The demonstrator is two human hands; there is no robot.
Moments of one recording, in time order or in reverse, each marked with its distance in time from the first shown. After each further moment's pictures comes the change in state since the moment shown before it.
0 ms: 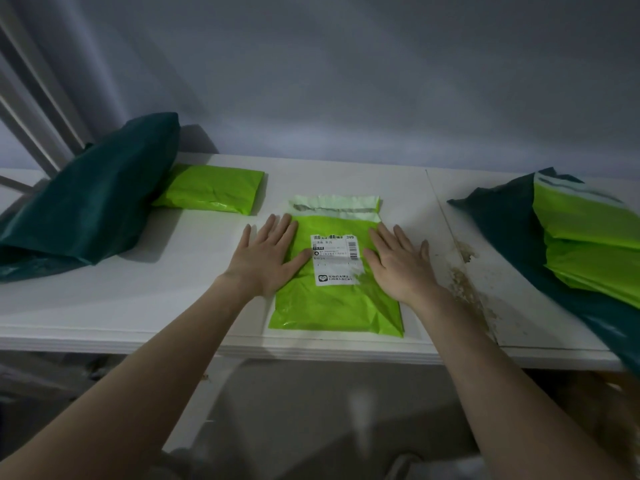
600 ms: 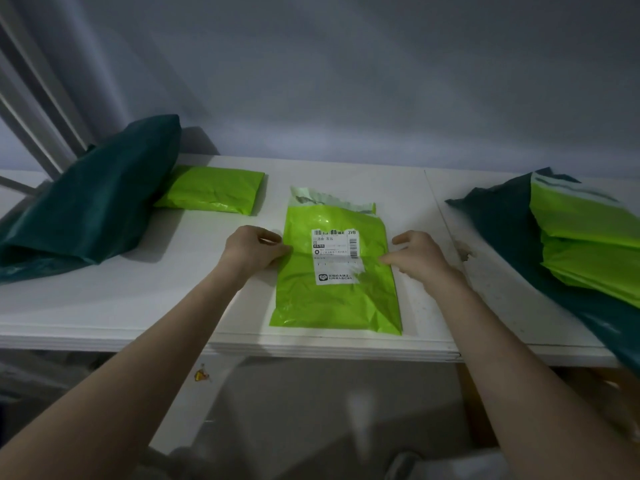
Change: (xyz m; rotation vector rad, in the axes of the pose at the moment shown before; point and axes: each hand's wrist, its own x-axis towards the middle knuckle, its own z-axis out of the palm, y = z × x) left_hand -0.003 -0.005 -0.018 -0.991 0.165 -0.386; right_hand 0.003 0.013 -0.019 0.750 0.079 0.372
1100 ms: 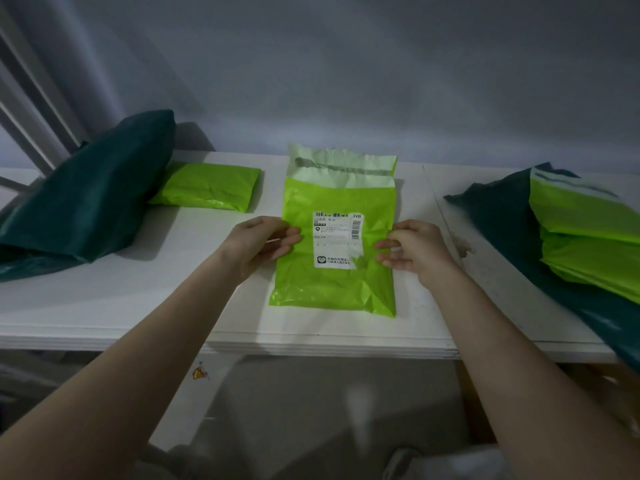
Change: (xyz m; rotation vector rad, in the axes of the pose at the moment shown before) left_hand -0.003 0.016 0.003 -0.721 -0.199 -0.153; right_hand -0.009 -0.014 -0.004 0.581 -0.036 0.093
